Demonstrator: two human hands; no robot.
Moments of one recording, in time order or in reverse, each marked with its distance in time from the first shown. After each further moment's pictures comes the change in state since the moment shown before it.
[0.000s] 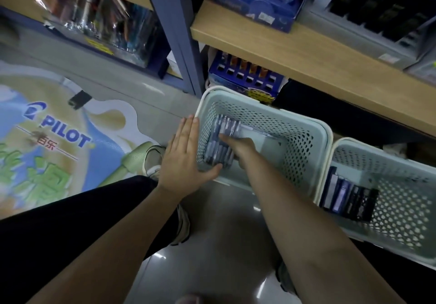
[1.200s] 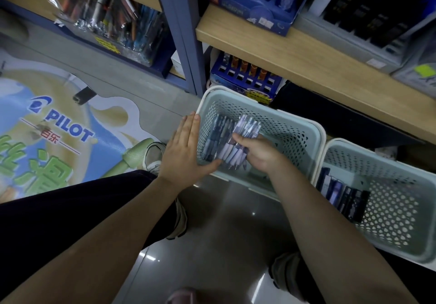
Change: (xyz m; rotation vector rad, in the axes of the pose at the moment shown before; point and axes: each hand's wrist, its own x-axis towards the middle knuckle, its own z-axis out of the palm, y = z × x) left_hand 0.000 0.007 -0.013 0.001 -0.140 -0.052; right_hand -0.041 -0.008 -0.062 0.205 -0.388 -0.162
